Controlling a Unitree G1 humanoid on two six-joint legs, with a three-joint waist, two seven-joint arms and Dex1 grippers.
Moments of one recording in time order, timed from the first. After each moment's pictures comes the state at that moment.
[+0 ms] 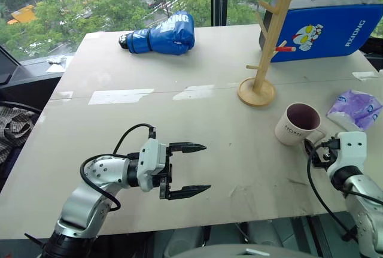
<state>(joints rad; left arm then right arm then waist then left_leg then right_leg) 0.07 0.66 -0.02 -0.47 -0.55 0.17 -1.18 0.19 -0.32 -0.30 -0.53 0.21 0.63 0.18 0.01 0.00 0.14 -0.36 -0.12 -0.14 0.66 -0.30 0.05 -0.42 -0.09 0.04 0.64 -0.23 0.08</state>
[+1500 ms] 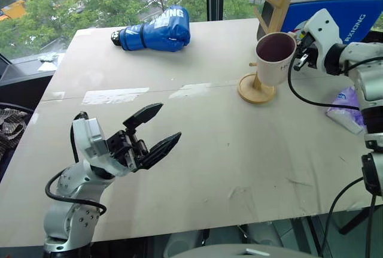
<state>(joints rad) 0.12 0.49 0.27 -0.51 -0.85 0.14 -0.94 -1.01 -0.70 0.12 0.42 0.08 0.40 0.83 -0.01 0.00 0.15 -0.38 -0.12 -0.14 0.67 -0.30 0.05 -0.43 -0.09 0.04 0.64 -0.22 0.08</state>
